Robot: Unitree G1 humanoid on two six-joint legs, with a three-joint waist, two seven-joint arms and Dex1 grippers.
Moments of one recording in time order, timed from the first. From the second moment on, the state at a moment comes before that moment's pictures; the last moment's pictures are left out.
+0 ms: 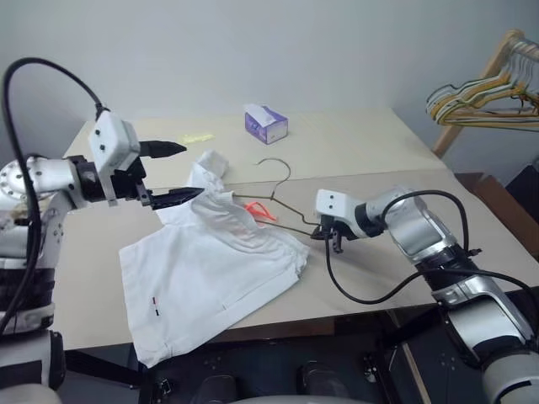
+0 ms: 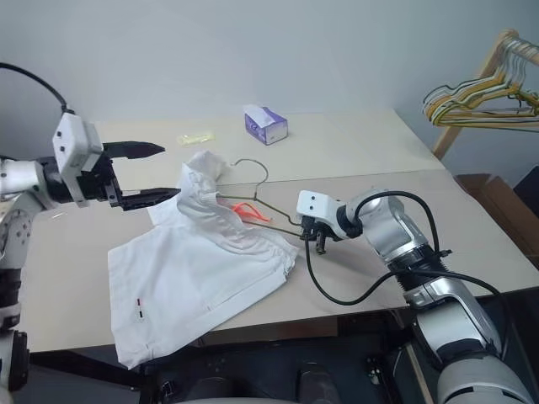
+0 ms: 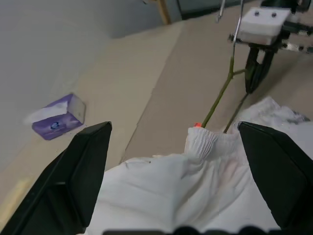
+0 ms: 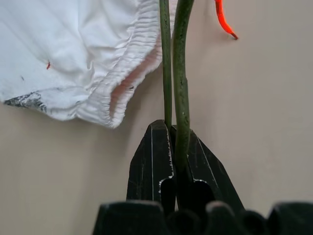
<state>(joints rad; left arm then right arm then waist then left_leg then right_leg) -0.62 0.90 0.03 0.08 -0.36 0.28 -1.23 -0.77 -0.61 0.47 0.23 -0.10 0.49 1.17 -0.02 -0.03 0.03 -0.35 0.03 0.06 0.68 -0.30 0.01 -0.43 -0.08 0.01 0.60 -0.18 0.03</state>
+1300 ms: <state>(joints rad) -1.10 0.67 -0.36 0.91 0.04 -0.09 -1.61 -0.86 -0.57 0.54 0.14 -0.17 0.62 1.23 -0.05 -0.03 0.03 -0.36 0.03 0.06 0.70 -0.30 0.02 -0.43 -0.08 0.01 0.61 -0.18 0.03</state>
